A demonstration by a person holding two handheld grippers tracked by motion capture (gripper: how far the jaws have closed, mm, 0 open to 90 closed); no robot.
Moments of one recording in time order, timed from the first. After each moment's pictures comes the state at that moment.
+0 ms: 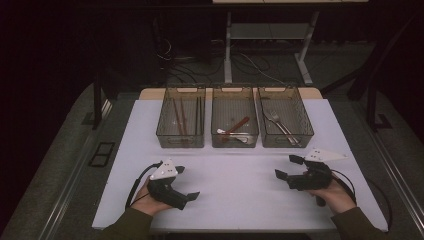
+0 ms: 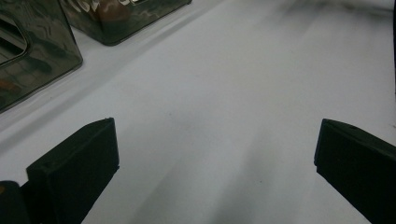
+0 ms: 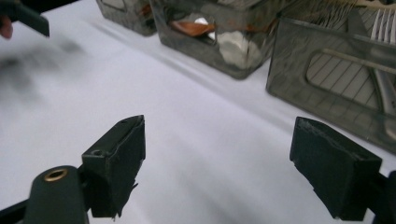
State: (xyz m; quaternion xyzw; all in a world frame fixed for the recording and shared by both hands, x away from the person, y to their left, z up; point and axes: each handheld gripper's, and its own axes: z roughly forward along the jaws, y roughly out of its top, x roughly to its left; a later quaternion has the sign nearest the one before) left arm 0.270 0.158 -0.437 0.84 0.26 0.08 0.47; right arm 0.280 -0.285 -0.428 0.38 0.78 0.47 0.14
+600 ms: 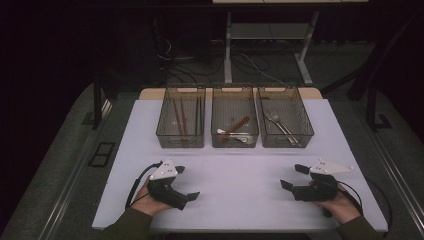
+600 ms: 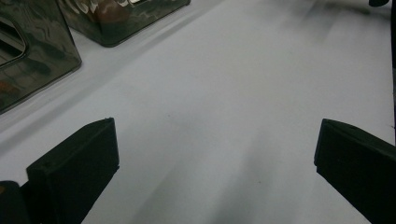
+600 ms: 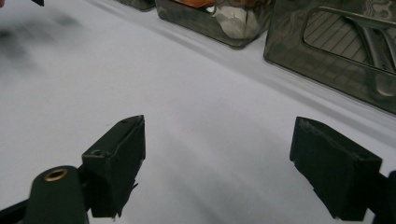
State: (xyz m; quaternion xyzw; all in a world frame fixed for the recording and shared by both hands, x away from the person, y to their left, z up) left arm 0.270 0.157 -0.437 0.84 0.26 0.08 0.47; right arm 0.257 -0.297 -0.441 0.39 0.79 0.45 0.15
